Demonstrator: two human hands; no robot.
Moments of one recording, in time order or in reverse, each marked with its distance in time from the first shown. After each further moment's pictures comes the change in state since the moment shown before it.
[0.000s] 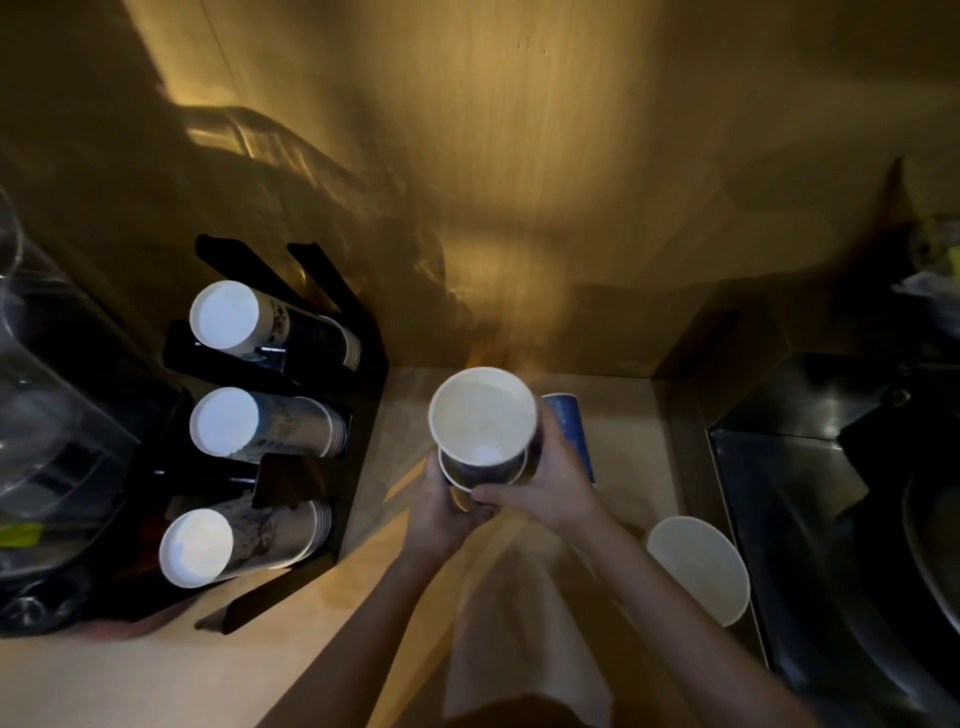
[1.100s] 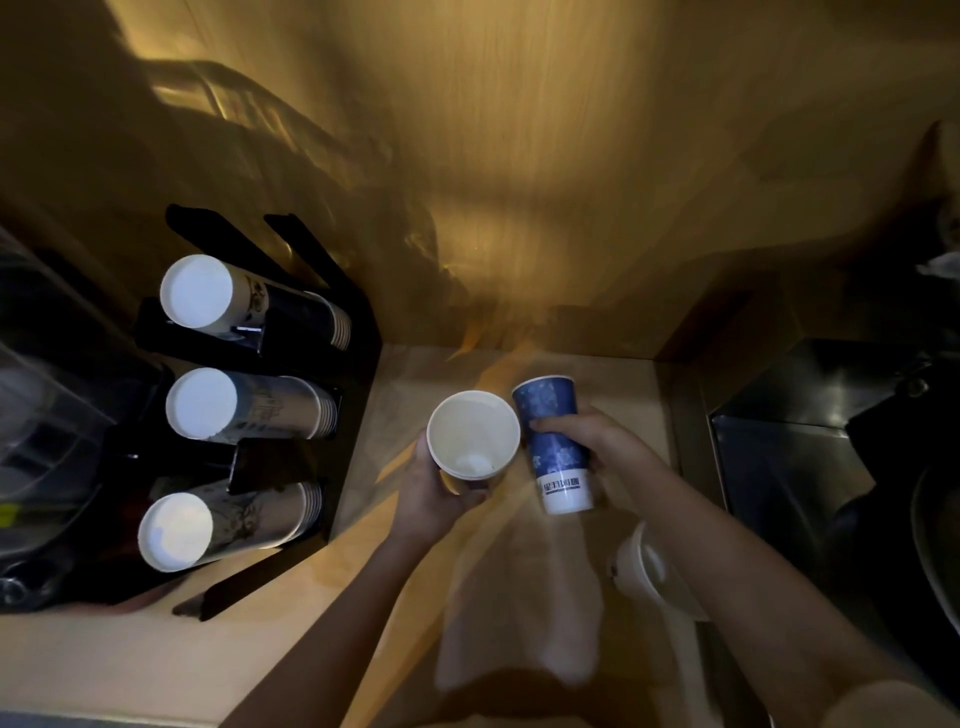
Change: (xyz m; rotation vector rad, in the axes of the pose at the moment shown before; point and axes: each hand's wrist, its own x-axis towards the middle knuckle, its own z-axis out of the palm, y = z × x) left_hand -0.001 0.016 -0.001 0.018 0.028 -0.105; right_hand 0.074 0.068 -0.046 0.005 -0.069 0.724
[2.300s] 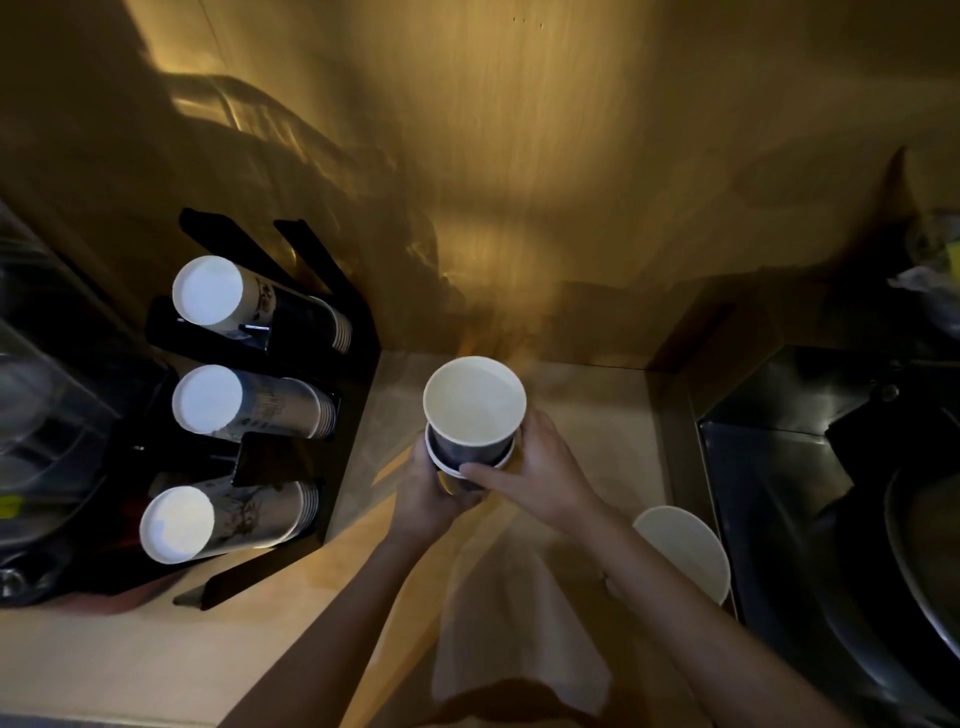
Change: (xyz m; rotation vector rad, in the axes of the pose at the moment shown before) left_hand 0.000 -0.005 0.003 0.022 -0.016 0.041; right_hand -0.095 -0.001 0.045 -0.248 0.155 -0.821
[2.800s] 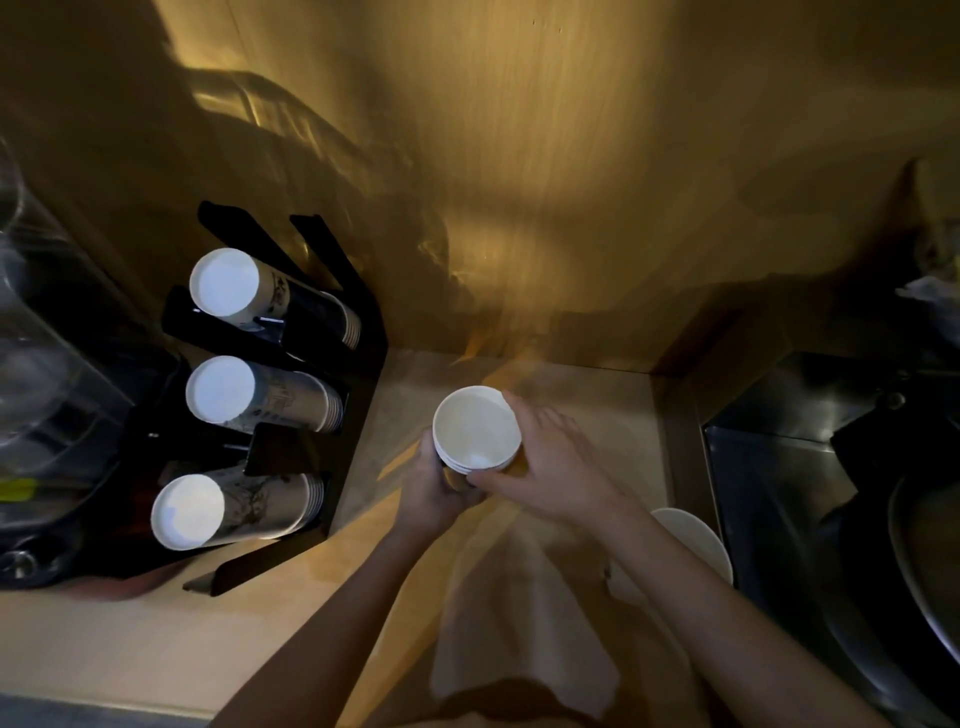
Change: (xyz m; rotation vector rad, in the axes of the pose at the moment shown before) left_hand 0.001 0.000 -0.001 0.027 -0.006 -0.041; right_hand 0.005 0.001 -0.010 -0.463 -0.148 -0.082
